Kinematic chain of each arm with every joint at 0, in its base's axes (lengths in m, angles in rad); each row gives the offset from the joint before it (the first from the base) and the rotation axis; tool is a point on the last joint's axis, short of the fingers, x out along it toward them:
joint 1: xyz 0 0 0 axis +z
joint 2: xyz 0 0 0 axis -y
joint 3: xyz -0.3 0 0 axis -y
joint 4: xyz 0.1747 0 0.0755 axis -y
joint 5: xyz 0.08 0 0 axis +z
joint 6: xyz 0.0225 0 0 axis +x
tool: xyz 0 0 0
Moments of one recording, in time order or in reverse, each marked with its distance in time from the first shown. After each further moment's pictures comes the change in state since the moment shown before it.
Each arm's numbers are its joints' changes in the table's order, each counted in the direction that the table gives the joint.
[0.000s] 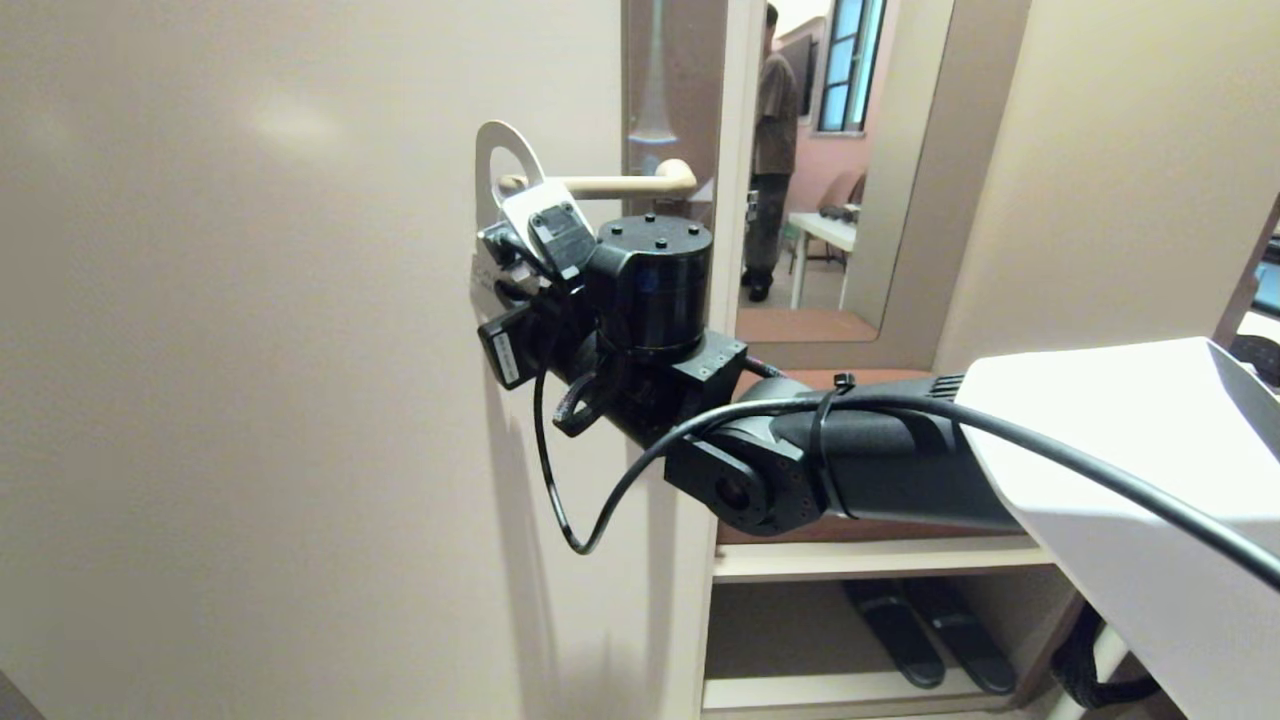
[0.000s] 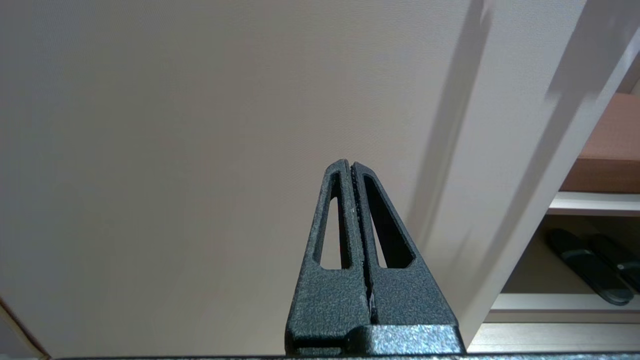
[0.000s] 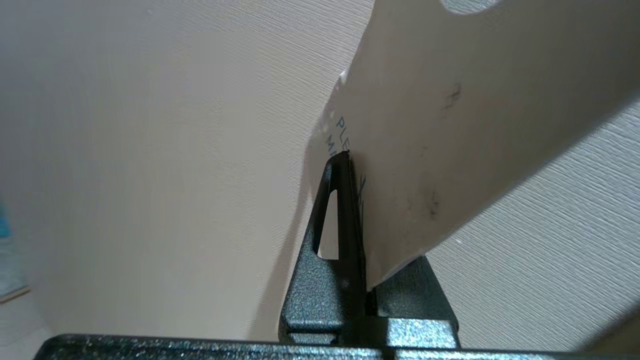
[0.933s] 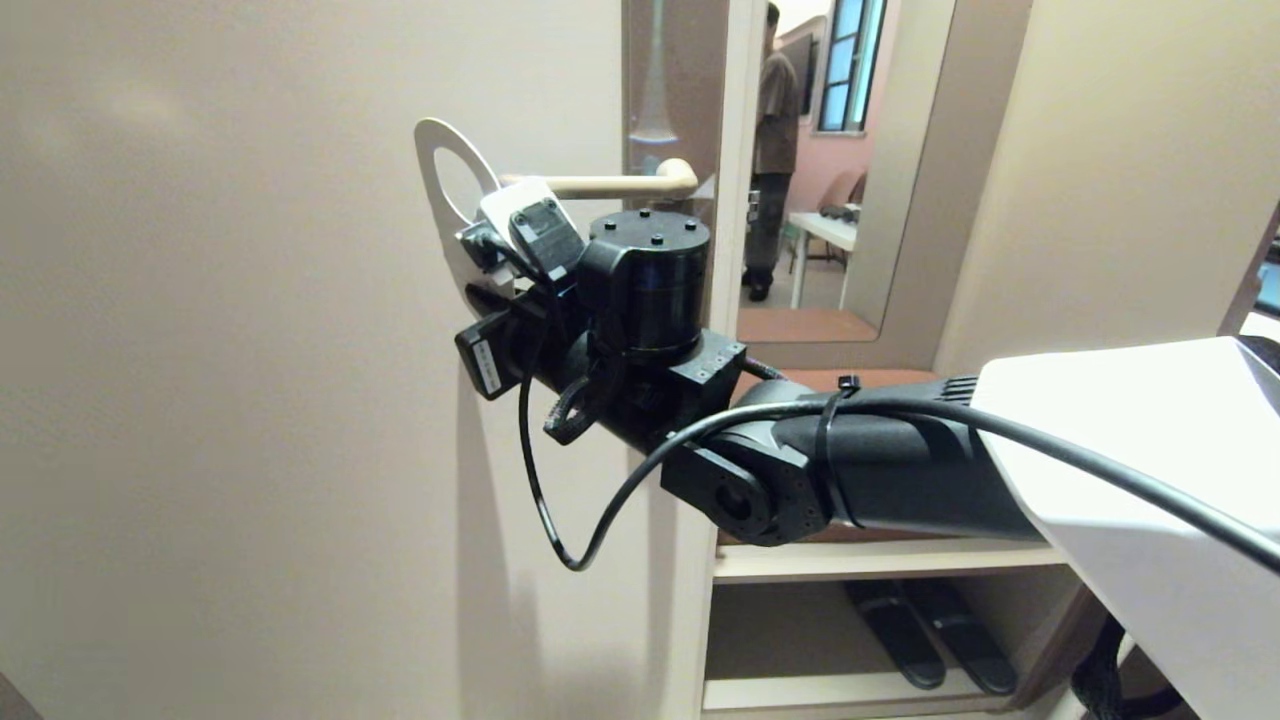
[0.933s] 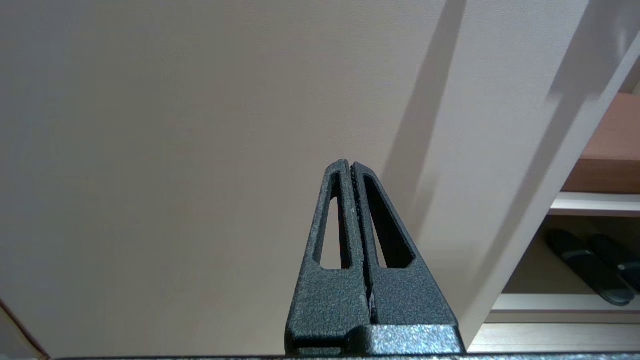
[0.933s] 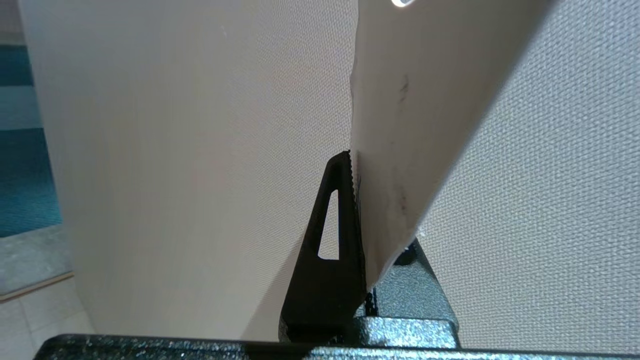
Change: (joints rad) left arm 0.000 0.000 0.000 0.000 0.000 0.000; right arm 0.025 0.022 -0.013 0.000 0.076 0.003
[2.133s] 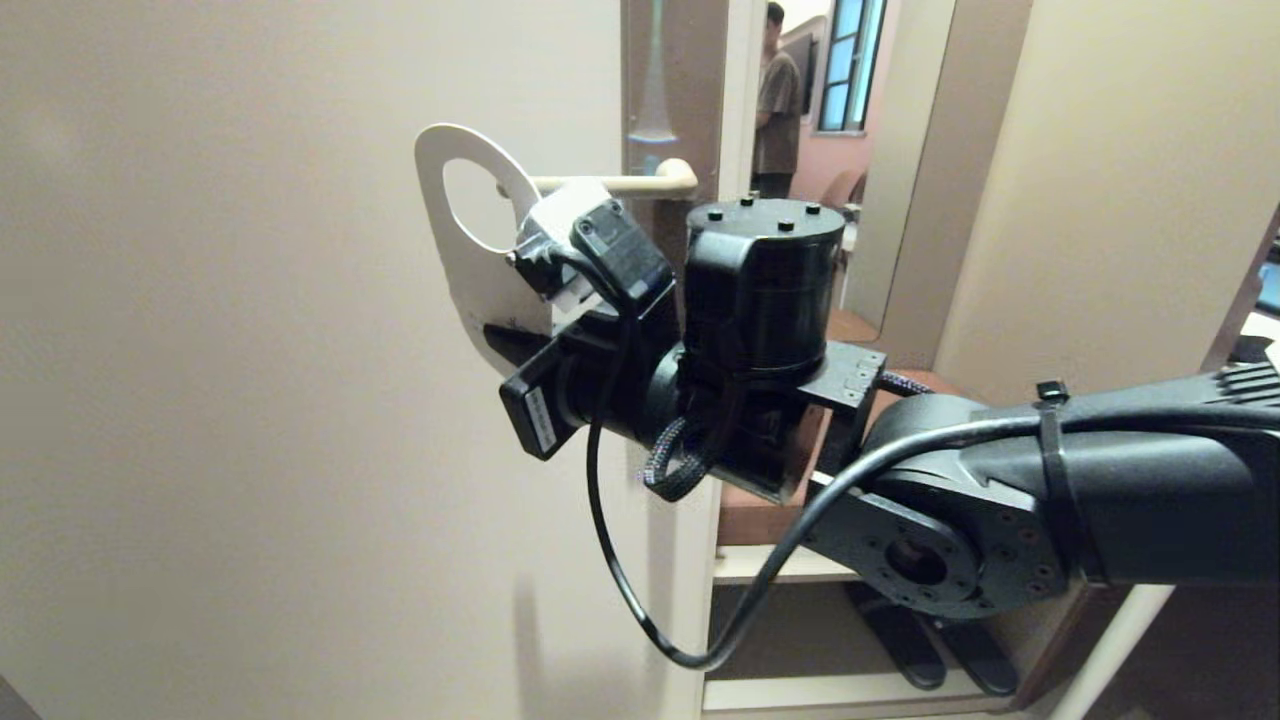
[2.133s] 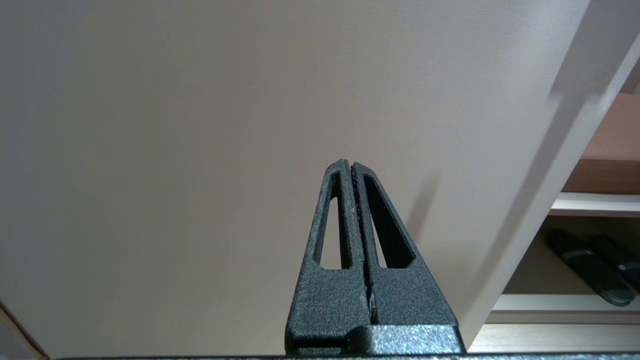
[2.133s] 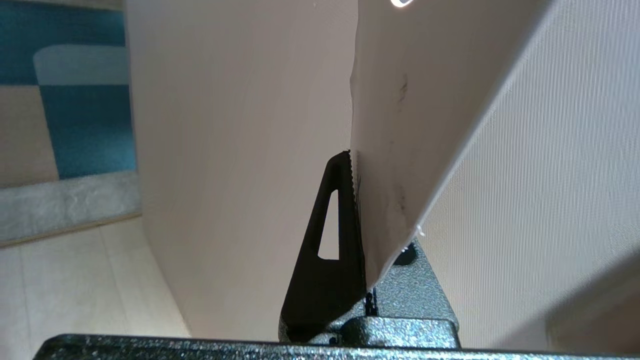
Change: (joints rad) left arm 0.000 0.000 0.000 0.000 0.000 0.000; right arm 0.021 0.270 -0.379 0.002 0.117 0.001
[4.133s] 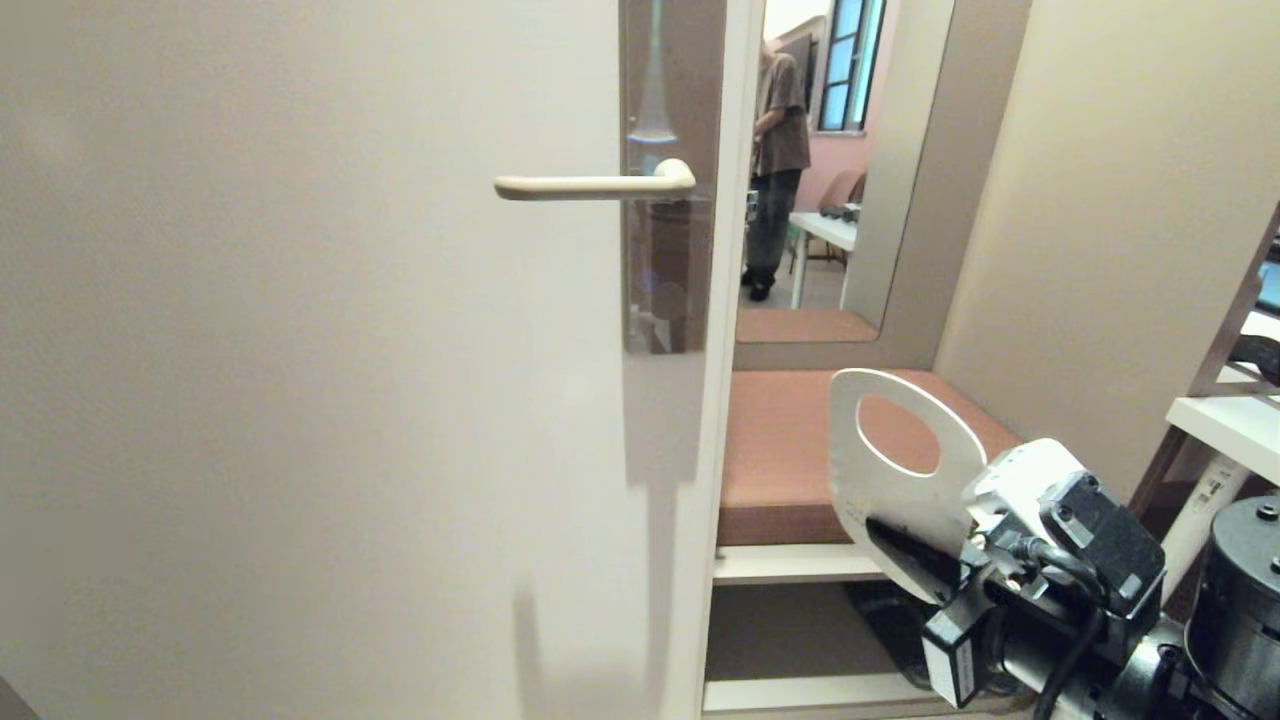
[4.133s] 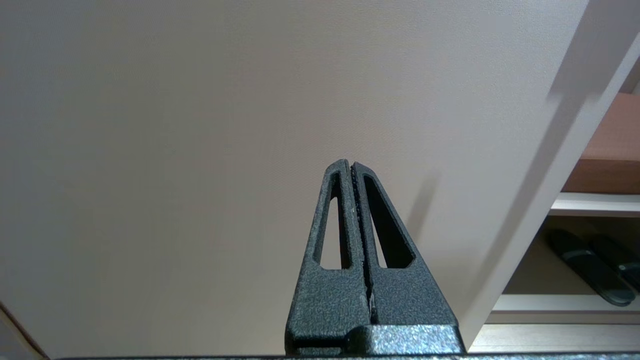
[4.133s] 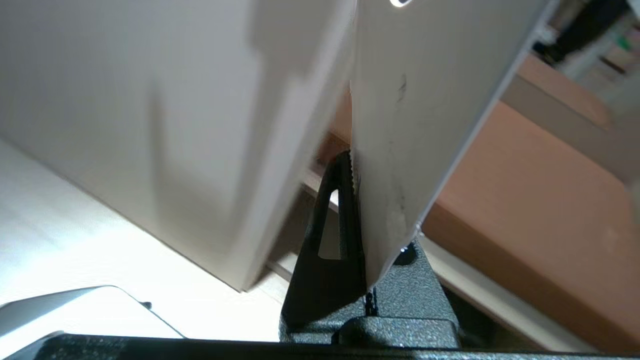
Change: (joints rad) left arm 0.000 0.000 0.000 0.000 0.000 0.000; right arm -0.101 0.601 -1.012 0.116 -0.396 0.040
